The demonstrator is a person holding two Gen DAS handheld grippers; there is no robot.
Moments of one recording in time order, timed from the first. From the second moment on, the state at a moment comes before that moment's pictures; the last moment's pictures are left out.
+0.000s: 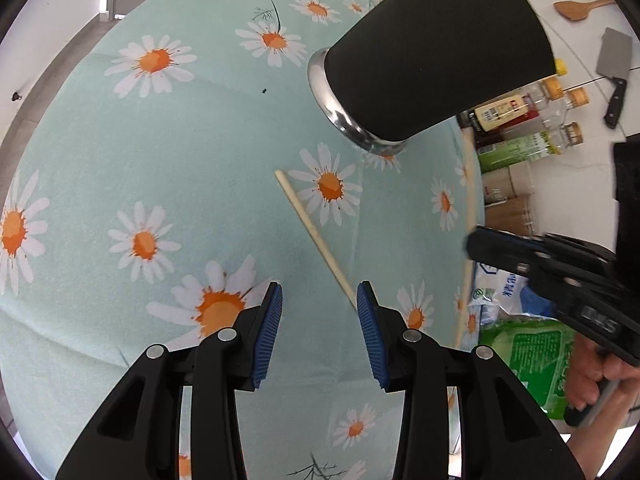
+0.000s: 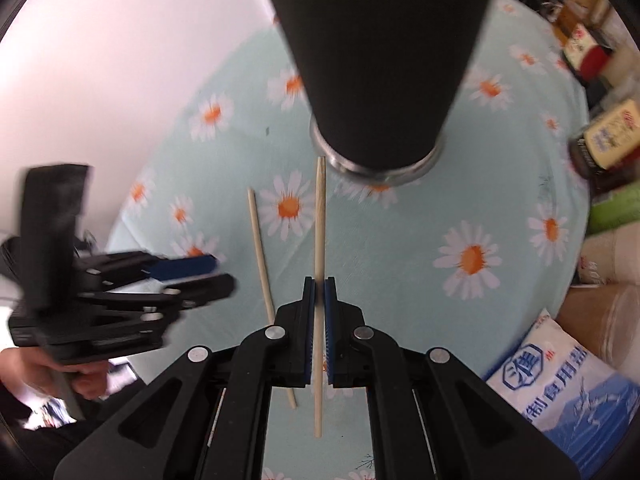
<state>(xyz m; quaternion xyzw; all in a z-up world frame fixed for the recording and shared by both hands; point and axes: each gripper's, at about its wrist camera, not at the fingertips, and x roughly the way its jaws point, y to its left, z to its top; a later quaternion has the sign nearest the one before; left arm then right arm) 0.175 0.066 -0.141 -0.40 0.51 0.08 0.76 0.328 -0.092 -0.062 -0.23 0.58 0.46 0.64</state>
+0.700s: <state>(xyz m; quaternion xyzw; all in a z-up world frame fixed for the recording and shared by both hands) 0.248 0.030 -0.140 -0.29 0.62 0.24 0.69 0.299 -0.153 -0.048 -0.09 0.54 0.51 0.66</state>
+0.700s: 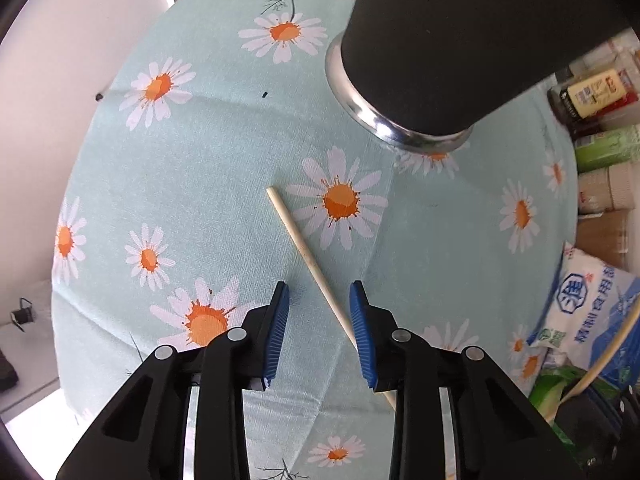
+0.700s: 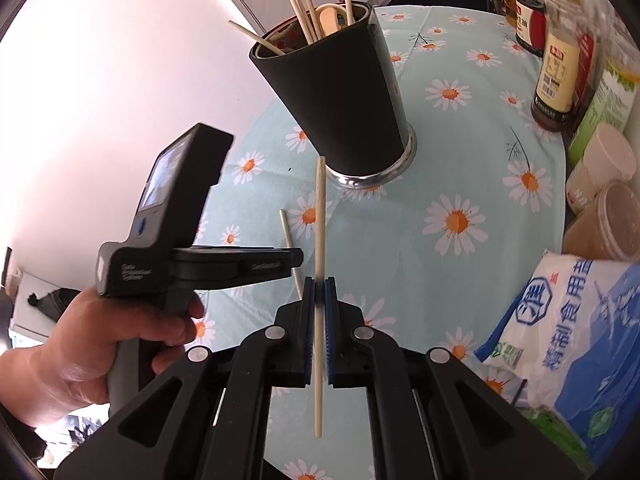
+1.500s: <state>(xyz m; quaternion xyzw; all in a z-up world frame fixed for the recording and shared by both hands) 0.234 0.025 -0.146 -0.29 0.58 0.23 0.72 0.288 -0.157 -0.058 -0.04 0.55 0.51 0.66</state>
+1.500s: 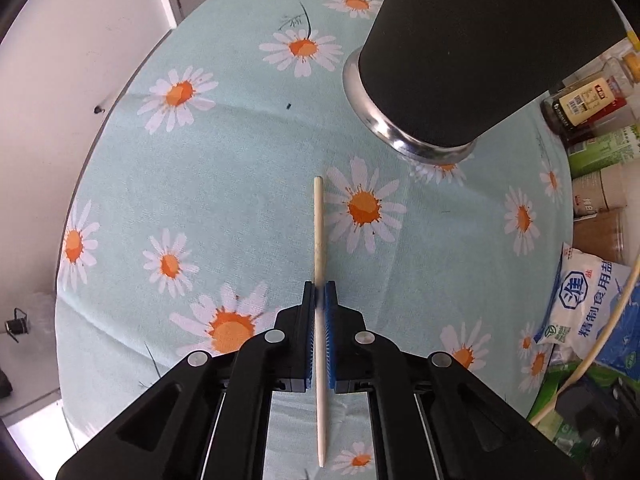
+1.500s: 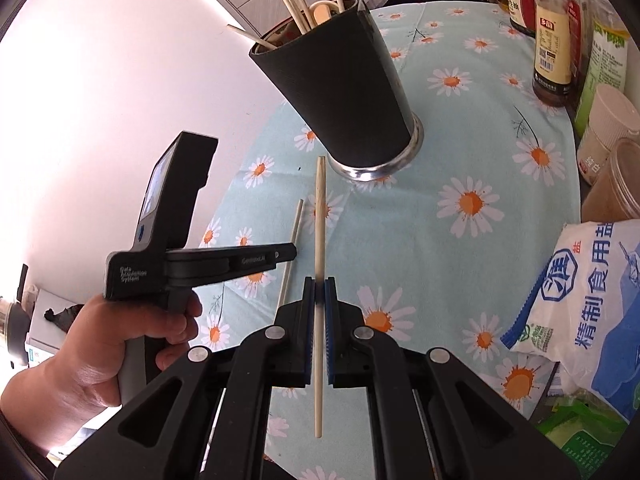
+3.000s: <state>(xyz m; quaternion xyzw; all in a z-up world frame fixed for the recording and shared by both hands) 0.187 0.092 0.034 -0.20 0.27 -0.01 0.94 0.289 -0.104 0.029 0.08 0.33 0.51 0.79</state>
